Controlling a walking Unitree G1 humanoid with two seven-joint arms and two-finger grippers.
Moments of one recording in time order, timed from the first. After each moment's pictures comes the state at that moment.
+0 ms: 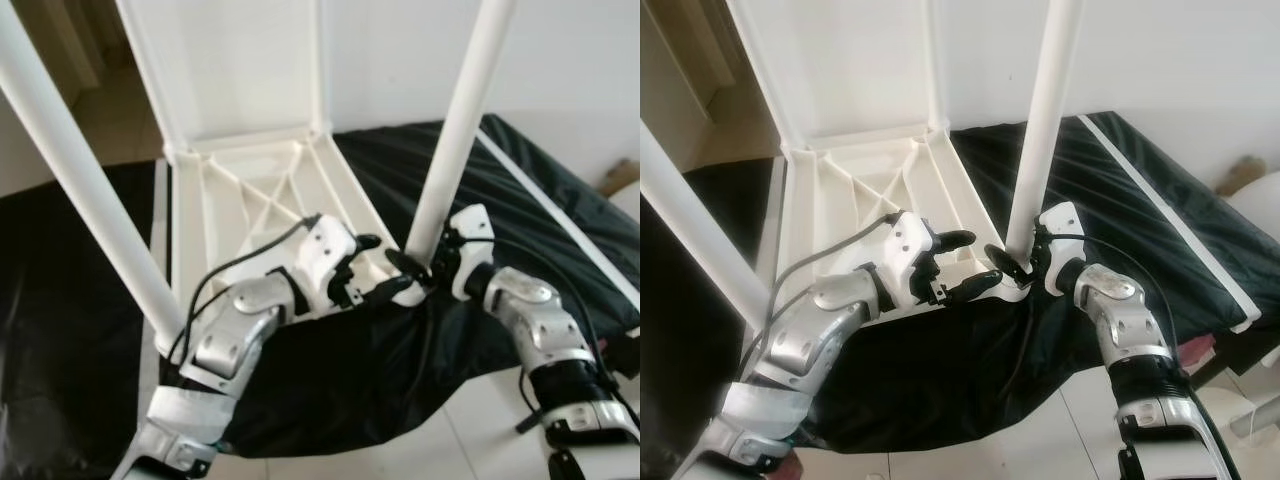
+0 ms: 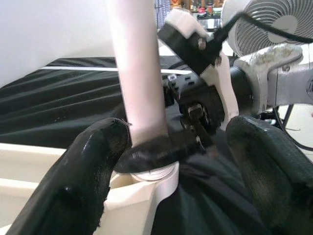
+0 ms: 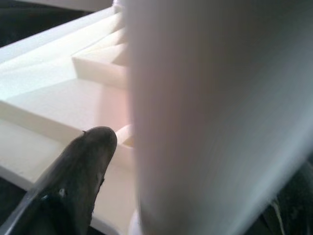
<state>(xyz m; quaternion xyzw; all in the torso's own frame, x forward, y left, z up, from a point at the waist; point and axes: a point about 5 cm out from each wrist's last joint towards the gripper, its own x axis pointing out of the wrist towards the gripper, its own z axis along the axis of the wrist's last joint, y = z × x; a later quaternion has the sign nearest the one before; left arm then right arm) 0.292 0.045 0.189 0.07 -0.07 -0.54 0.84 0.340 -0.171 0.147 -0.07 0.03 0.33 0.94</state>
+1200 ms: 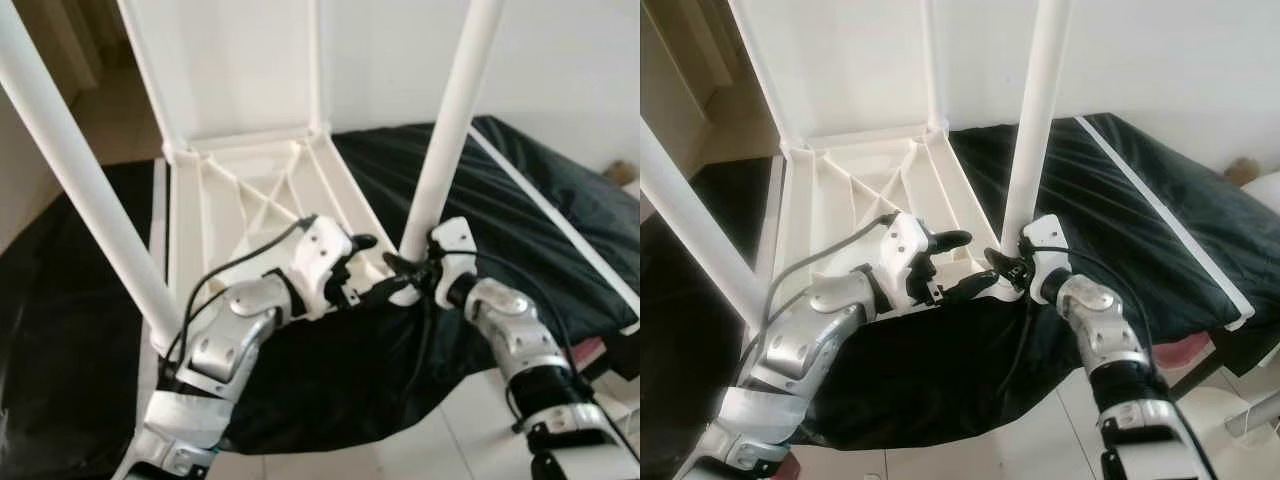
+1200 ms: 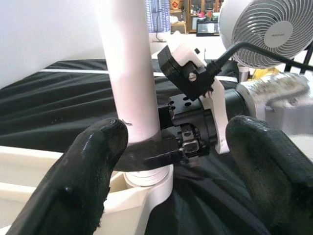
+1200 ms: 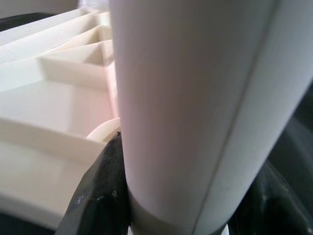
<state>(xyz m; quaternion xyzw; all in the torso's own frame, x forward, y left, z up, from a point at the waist) 0.289 0.042 0.188 0.06 -0.07 -0.53 0.84 0.335 -0.159 0.132 -0.07 0.01 0.23 0.97</state>
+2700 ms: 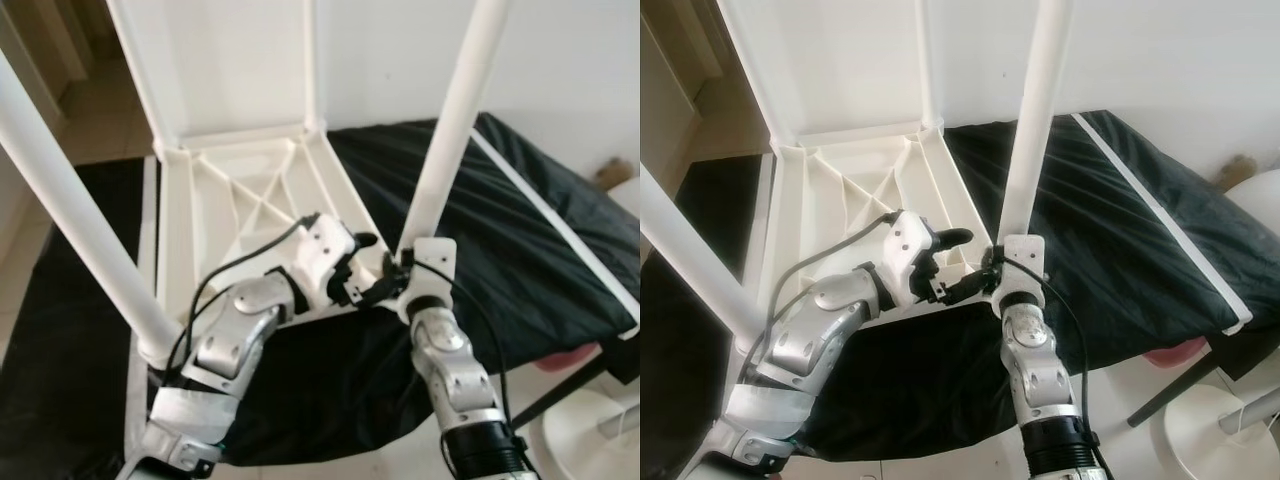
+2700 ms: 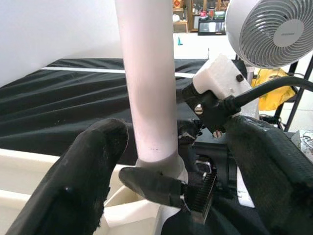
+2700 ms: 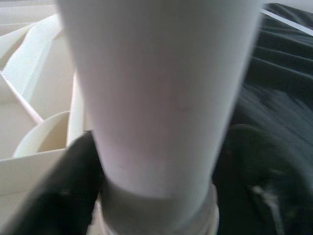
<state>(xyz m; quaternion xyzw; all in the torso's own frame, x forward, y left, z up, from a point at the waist) 0.292 0.041 0.189 0.07 -0.08 -0.53 0.84 0.299 -0.117 0.124 0.01 0.02 -0.02 1.00</state>
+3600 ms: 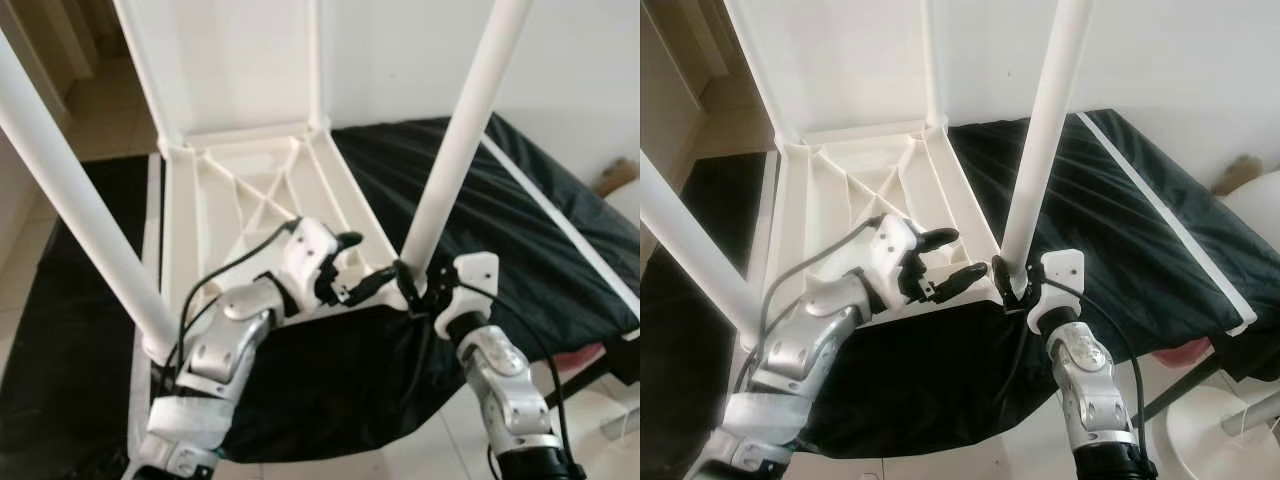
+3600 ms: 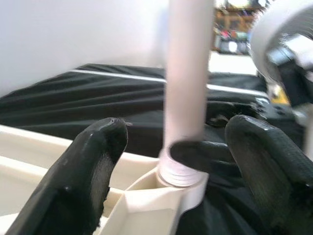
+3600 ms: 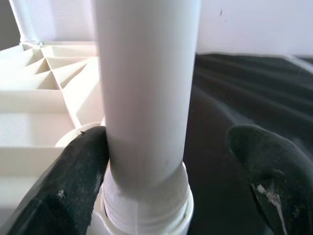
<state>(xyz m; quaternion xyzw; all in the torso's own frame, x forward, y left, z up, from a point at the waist) 0.294 0.063 0.173 0.02 -0.10 -0.48 0.87 0.279 -0.160 0.121 -0.02 -0.08 0.10 0.99</state>
